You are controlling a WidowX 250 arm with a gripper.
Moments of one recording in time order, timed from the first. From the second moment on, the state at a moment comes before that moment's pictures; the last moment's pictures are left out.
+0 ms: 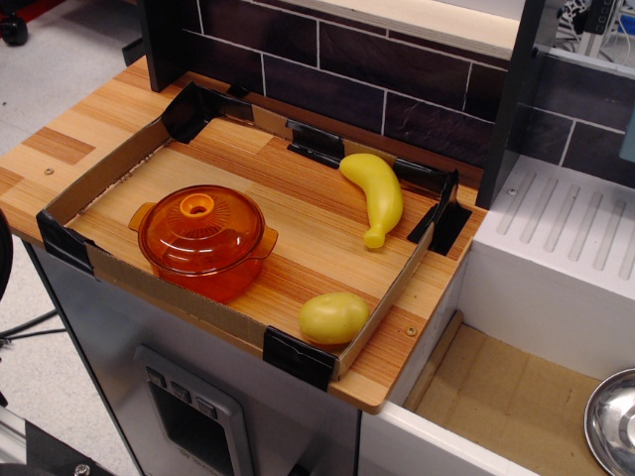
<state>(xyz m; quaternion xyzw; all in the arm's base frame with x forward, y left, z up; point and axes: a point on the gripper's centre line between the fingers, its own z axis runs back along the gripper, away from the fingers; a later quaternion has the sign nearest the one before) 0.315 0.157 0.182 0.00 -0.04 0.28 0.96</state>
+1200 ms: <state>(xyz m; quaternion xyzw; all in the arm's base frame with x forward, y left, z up) 0.250 0.074 0.132 -0.02 0.03 0.19 0.98</state>
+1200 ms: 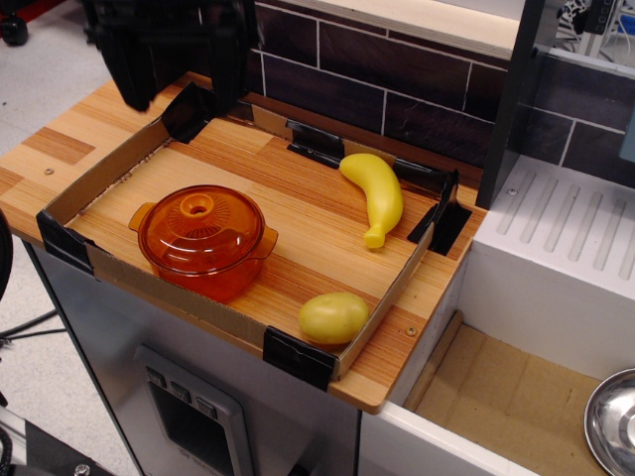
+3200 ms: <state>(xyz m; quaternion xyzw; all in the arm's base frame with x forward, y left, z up) 0.244 0.081 0.057 0.04 -0.02 0.17 0.98</state>
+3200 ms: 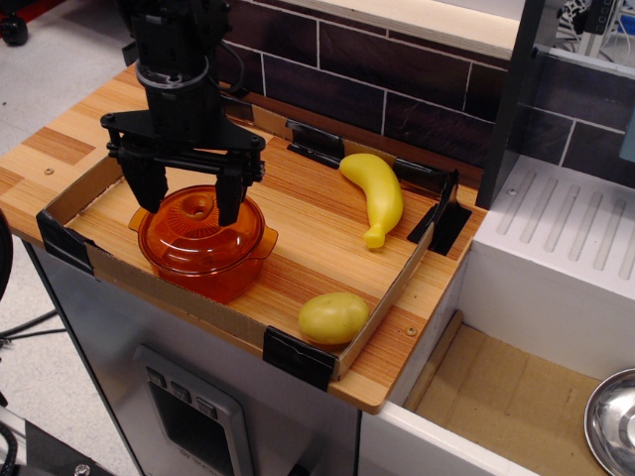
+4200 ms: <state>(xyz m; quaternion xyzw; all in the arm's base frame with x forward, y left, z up) 0.286 0.096 0.124 -0.04 0.01 0.26 0.97</state>
